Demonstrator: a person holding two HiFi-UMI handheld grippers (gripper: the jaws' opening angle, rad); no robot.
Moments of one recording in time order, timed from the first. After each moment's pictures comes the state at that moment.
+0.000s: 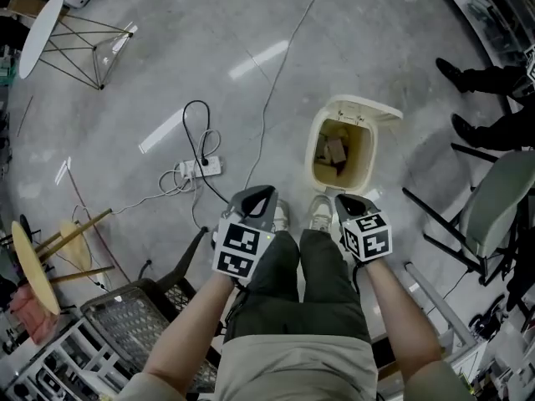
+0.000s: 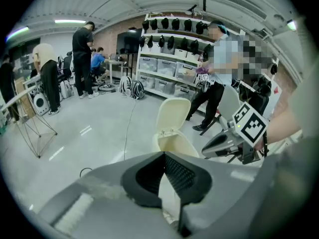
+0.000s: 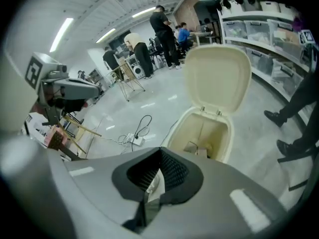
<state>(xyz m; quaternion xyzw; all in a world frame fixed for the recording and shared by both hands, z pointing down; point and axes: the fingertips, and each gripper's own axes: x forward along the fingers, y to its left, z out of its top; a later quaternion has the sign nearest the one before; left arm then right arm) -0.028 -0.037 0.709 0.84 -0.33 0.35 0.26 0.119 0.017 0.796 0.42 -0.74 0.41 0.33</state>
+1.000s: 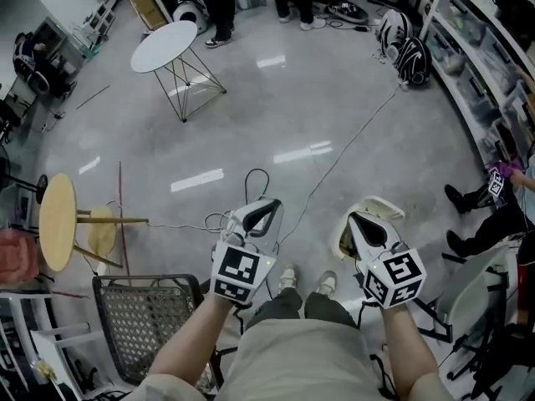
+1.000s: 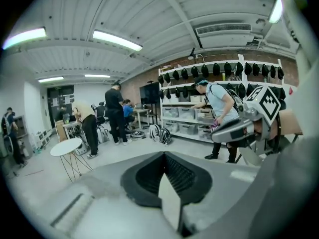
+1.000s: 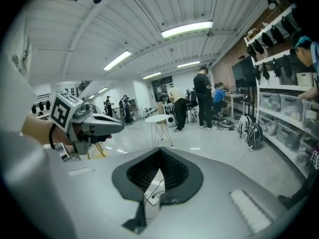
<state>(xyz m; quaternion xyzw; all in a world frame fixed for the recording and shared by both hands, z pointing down) -0.166 -0.071 0.320 0.83 -0.51 0.21 0.08 -0.023 -0.075 0.334 0.36 -0.90 0.18 0.16</state>
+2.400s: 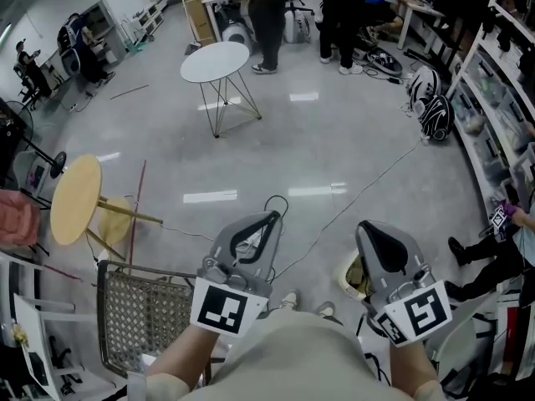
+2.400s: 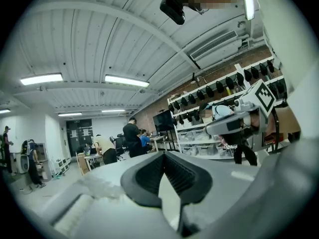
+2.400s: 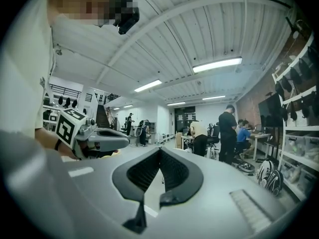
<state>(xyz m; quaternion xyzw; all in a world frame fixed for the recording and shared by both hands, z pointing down) -0.230 0.000 0.133 0.79 -0.60 0.10 -0.04 -0.107 -0.027 0.118 0.28 -0.96 0.01 0.03</state>
